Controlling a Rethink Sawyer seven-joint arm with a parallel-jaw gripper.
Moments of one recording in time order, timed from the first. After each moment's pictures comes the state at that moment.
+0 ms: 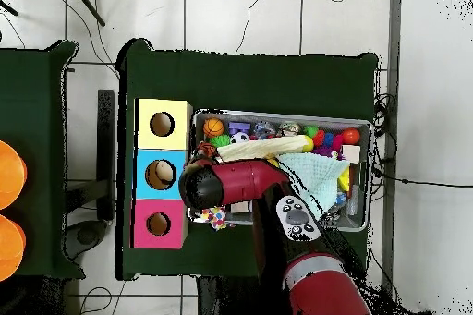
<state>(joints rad) -0.28 -0.56 0.23 1.74 -0.32 0.30 1.57</state>
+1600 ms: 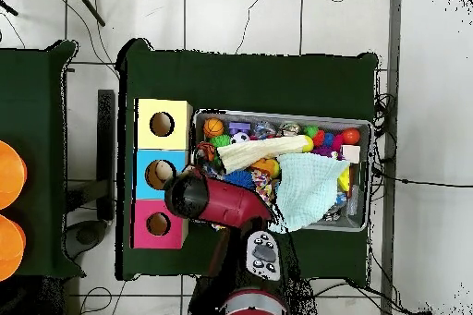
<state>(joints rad) -0.02 -0.56 -0.10 1.84 0.24 0.29 2.13</state>
